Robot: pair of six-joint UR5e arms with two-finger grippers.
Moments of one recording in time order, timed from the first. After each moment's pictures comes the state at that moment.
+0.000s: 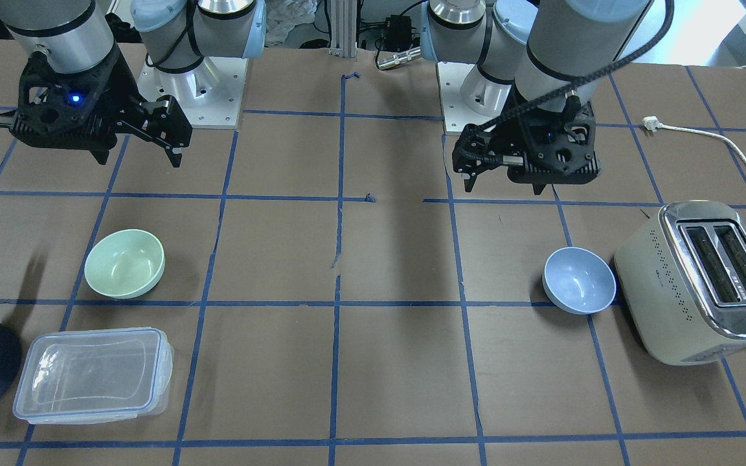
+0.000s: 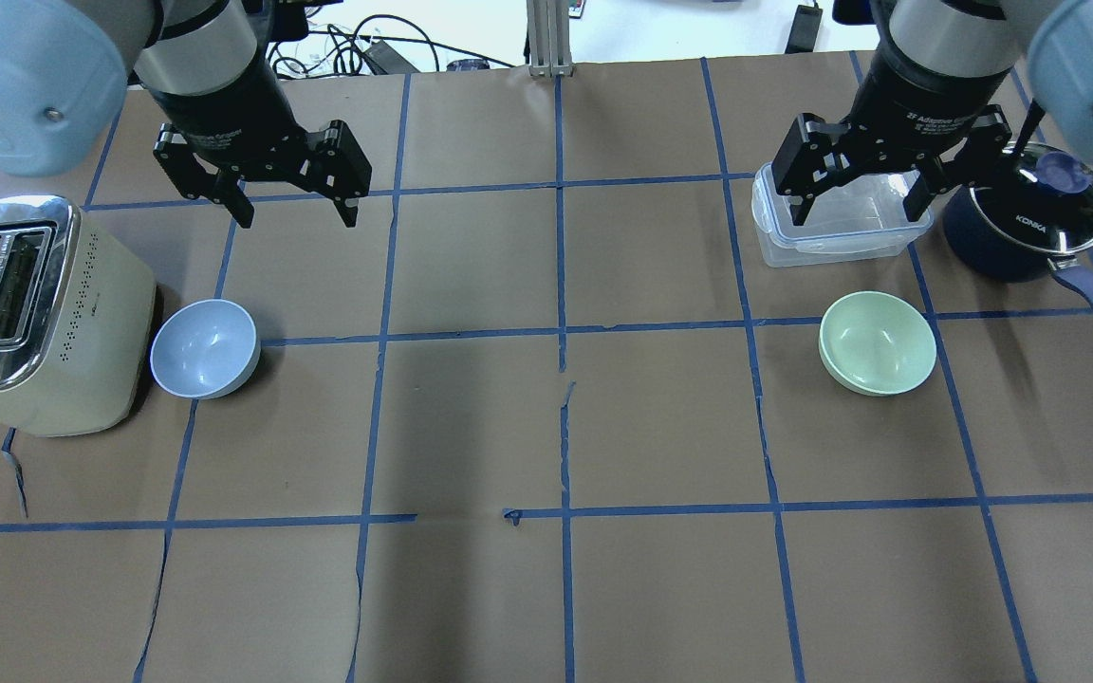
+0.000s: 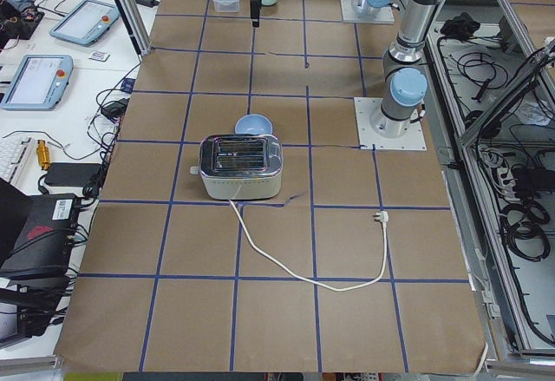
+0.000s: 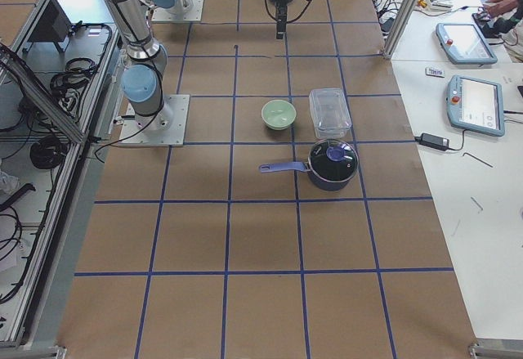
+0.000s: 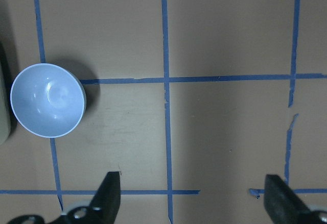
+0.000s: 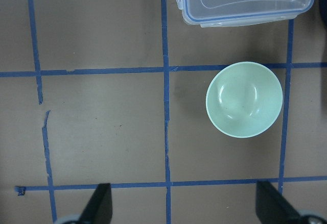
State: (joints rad) left arm -1.61 -1.67 -1.50 -1.62 1.63 -0.02; right arm 1.56 -1.58 1.56 -1.54 -1.58 0.01
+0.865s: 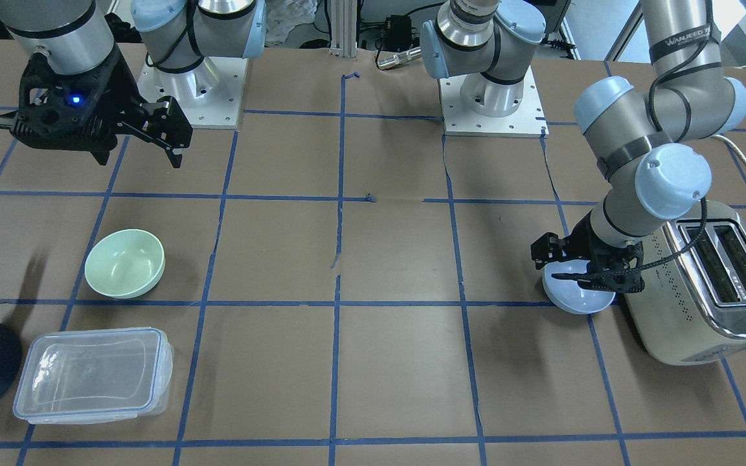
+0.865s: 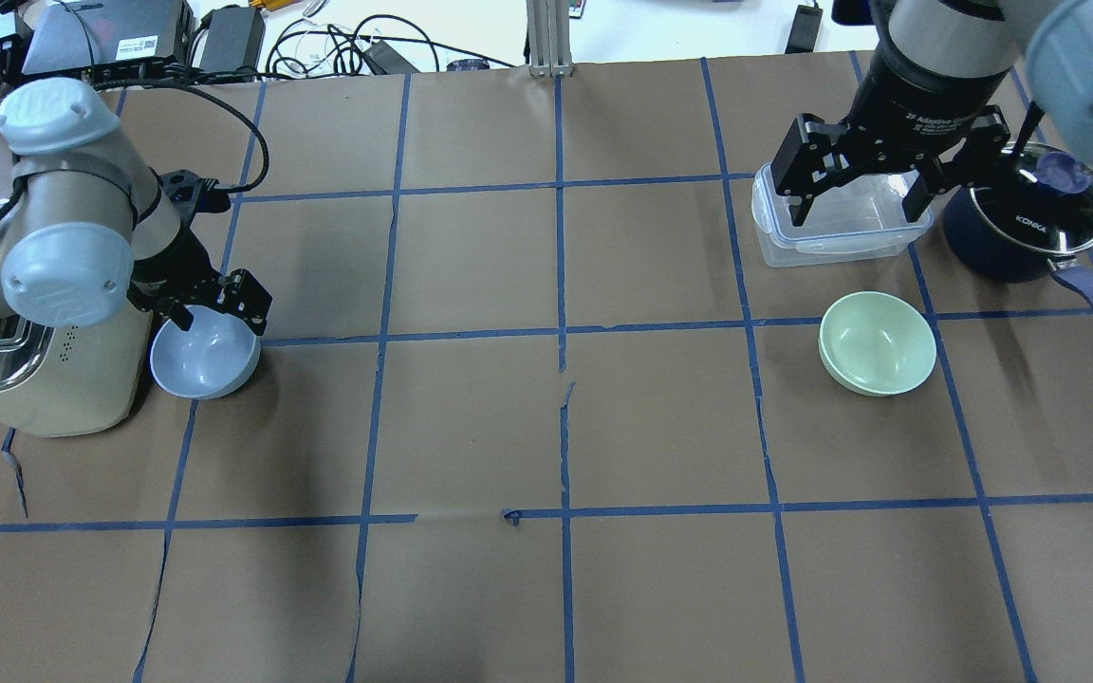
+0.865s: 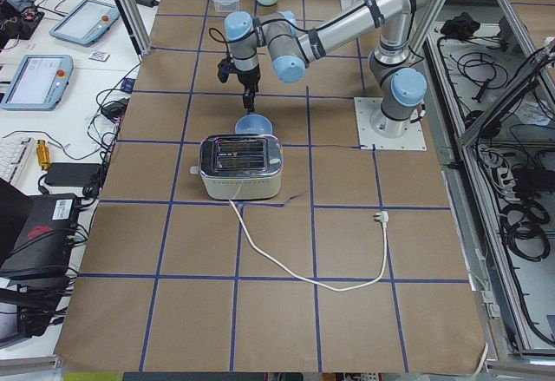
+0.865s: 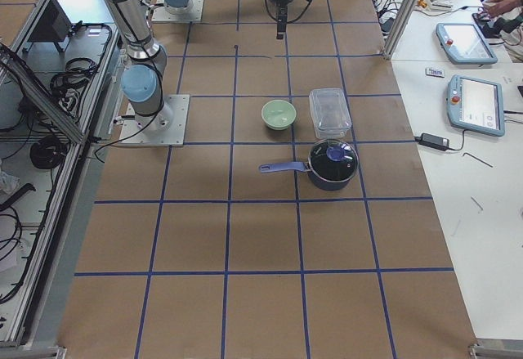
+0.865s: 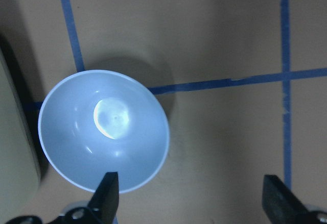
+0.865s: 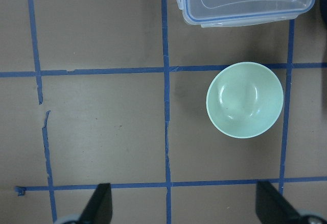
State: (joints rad) left arm -1.30 -1.83 -1.88 -1.11 1.66 0.36; right arm 1.56 -1.57 1.56 -1.54 -1.58 0.01
